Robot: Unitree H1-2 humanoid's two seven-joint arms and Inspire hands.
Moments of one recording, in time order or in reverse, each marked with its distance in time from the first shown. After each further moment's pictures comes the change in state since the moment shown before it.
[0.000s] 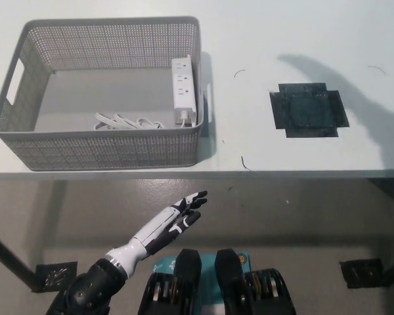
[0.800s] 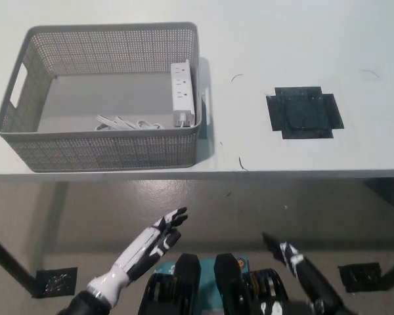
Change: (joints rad) left_arm 0.187 -0.002 0.085 -0.127 -0.020 -0.001 0.006; right_arm 1.259 0.399 -0.098 -0.445 0.085 -0.244 -0.204
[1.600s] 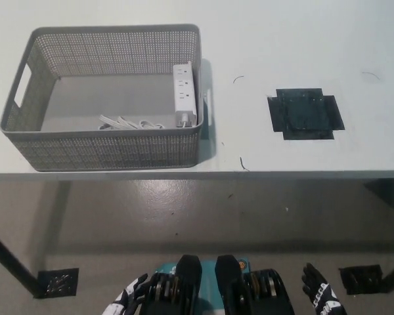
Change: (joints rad) left_arm 0.323 -0.022 0.084 -0.094 -0.037 -0.068 0.056; right_arm 0.185 0.081 -0.043 0.101 0.216 -0.267 -0.213
